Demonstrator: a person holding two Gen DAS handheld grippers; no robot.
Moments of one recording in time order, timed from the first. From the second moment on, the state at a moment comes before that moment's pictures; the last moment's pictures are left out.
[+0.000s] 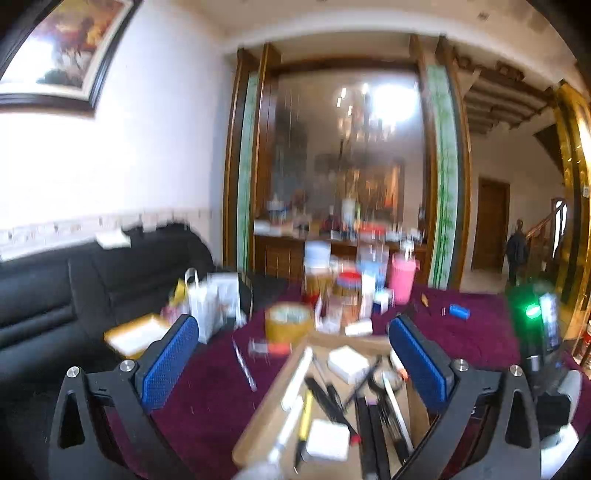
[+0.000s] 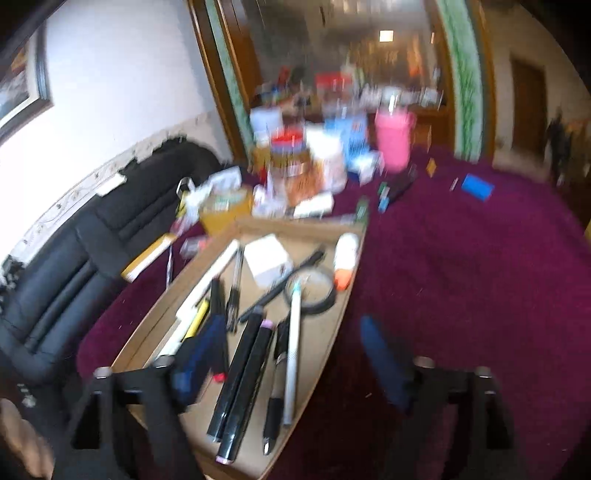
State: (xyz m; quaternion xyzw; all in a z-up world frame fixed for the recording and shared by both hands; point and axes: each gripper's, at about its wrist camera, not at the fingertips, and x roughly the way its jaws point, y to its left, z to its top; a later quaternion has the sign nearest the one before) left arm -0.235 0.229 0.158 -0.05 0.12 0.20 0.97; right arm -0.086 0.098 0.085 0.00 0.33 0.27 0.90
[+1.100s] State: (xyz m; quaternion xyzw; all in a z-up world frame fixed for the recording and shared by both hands) left arm -0.199 0.230 0.100 -0.11 0.31 0.18 0.93; right arm -0.131 0.093 0.084 -0.12 0.25 0.18 0.94
